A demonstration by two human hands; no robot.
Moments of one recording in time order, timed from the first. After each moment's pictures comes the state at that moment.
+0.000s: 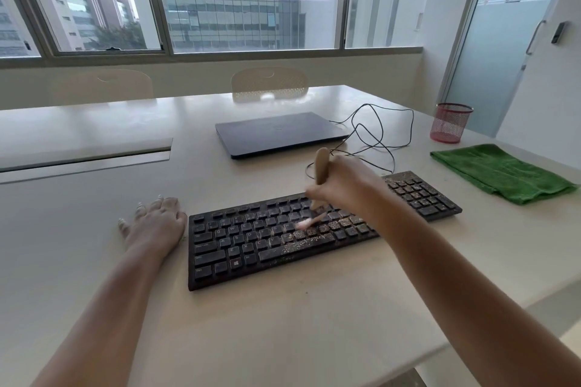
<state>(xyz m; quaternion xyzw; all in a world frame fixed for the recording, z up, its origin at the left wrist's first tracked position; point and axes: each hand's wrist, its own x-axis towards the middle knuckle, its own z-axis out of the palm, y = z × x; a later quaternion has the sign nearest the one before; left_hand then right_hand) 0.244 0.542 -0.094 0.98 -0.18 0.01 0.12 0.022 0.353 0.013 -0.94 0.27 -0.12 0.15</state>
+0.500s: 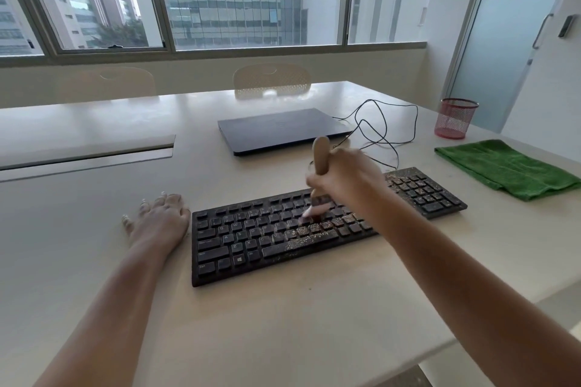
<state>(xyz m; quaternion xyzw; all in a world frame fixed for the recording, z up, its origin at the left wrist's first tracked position) 0.243 0.542 -0.093 0.98 -0.18 0.01 0.12 0.031 0.353 0.004 -0.93 0.28 -0.16 0.18</state>
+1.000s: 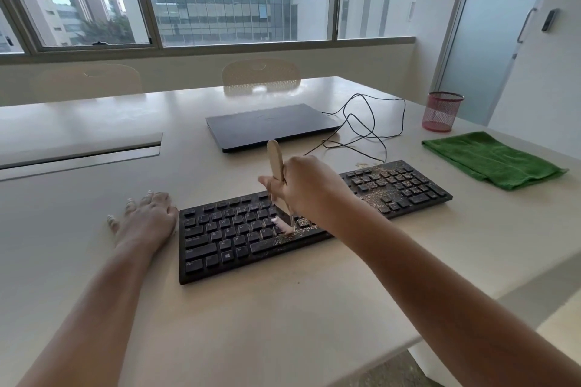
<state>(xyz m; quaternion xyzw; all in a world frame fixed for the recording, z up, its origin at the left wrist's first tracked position) 0.243 0.542 -0.093 0.98 -0.18 0.01 0.12 0.036 0.384 0.001 -0.95 0.18 -0.17 0.20</state>
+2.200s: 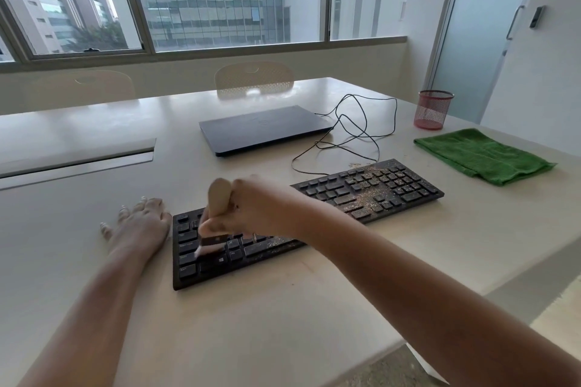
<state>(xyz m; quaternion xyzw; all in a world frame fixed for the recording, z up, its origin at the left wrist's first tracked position) 0.244 0.543 -0.095 0.98 -0.18 0.01 0.12 0.045 0.421 0.006 -0.97 0.02 -0.05 0.24</state>
